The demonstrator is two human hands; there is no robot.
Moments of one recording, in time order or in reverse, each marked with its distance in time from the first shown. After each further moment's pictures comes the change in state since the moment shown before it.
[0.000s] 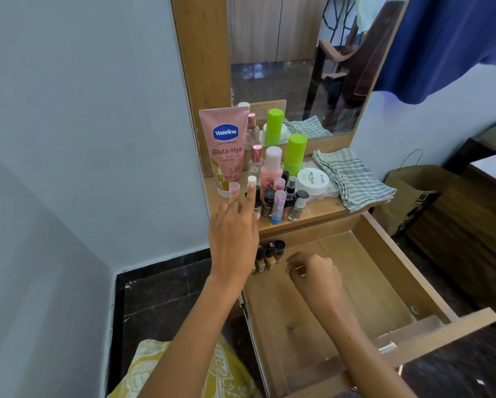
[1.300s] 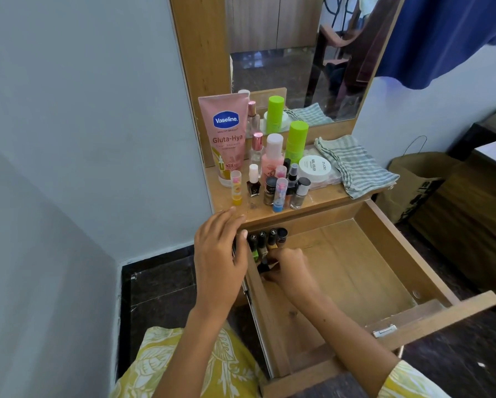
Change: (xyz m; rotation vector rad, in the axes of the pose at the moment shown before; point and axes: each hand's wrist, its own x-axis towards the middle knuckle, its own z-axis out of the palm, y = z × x) left_hand -0.055 -0.022 -0.016 -0.298 0.013 -0.078; right_hand 0.003 -0.016 0.037 0.080 -0.183 -0.124
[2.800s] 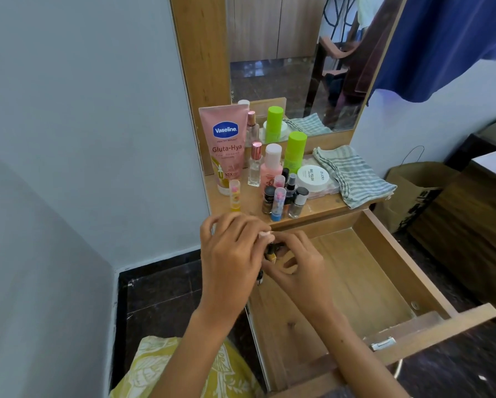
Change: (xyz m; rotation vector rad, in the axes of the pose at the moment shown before) left_hand 0.020 0.039 -0.020 0.085 0.065 0.281; right_hand -0.017 -0.010 -0.032 0.321 0.476 -0.370
